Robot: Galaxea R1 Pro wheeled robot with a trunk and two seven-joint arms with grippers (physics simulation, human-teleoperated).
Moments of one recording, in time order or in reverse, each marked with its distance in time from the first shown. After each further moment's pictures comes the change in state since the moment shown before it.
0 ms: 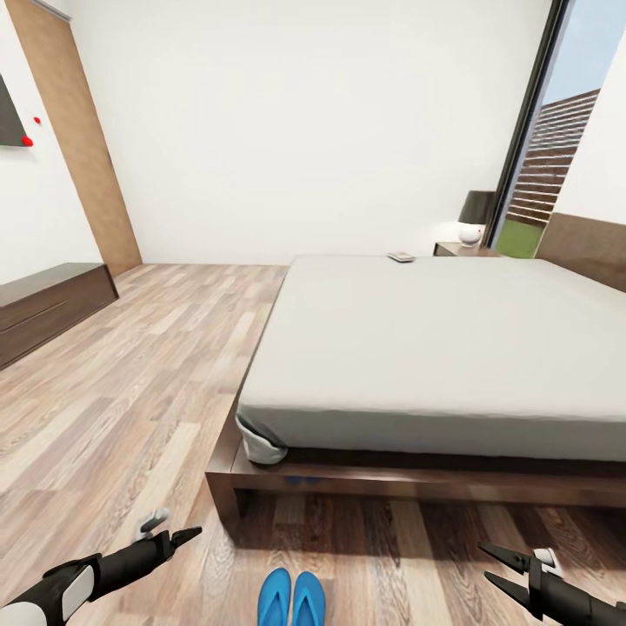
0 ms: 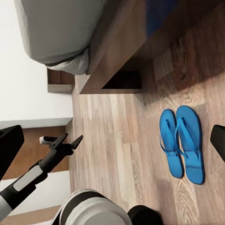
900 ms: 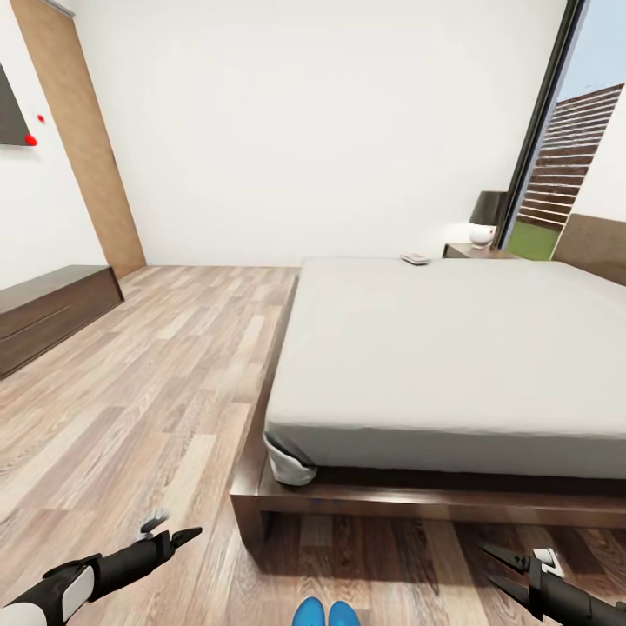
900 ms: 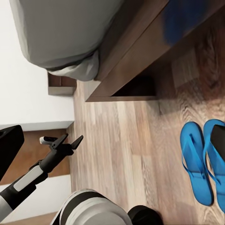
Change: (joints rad) left arm 0.001 0.000 0.000 0.000 0.001 0.001 0.000; right arm 0.000 0.000 0.001 0.000 -0.001 0.000 0.000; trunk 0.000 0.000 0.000
